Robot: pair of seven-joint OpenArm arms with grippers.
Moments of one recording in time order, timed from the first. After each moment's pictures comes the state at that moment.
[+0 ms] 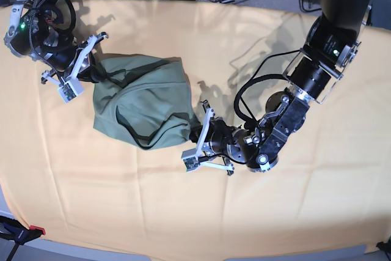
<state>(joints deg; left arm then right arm) -38.0 -16.9 42.7 70.6 -33.3 -39.5 51.6 -15.1 14.3 21.8 115.1 37.4 40.7 -65.4</state>
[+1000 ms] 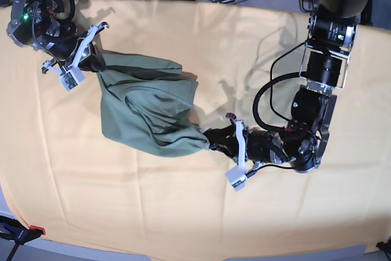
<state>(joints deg) -31.9 -18.2 17.5 70.5 -61.5 -46.8 69.8 -19.4 14.4 21.8 115.1 35.3 40.7 -62.2</state>
